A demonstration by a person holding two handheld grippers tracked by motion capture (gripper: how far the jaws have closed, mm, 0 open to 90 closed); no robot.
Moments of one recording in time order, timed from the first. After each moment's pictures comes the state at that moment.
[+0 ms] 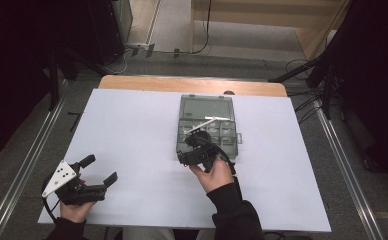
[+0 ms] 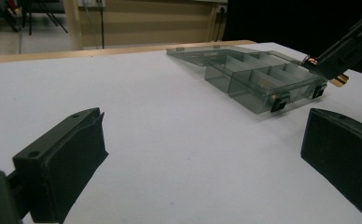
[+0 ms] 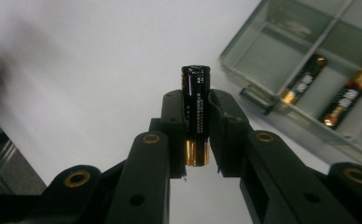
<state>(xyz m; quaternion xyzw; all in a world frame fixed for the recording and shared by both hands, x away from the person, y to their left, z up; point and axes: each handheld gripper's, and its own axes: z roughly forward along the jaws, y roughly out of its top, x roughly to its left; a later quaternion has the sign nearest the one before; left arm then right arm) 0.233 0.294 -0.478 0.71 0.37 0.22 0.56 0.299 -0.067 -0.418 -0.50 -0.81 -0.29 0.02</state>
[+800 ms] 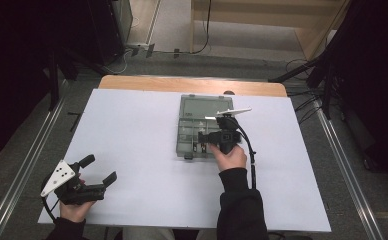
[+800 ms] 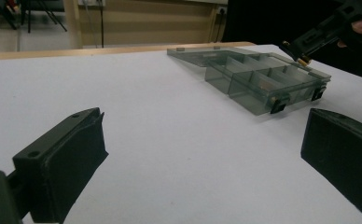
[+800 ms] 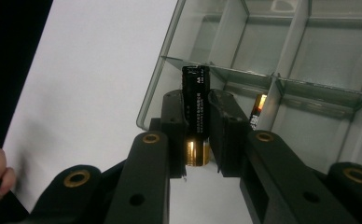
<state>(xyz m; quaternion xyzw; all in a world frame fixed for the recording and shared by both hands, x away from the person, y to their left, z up) 0.234 0.296 -0.479 0.71 0.37 0.22 0.56 0.346 -0.135 -0.437 -0.62 -0.69 -0.36 0.07</state>
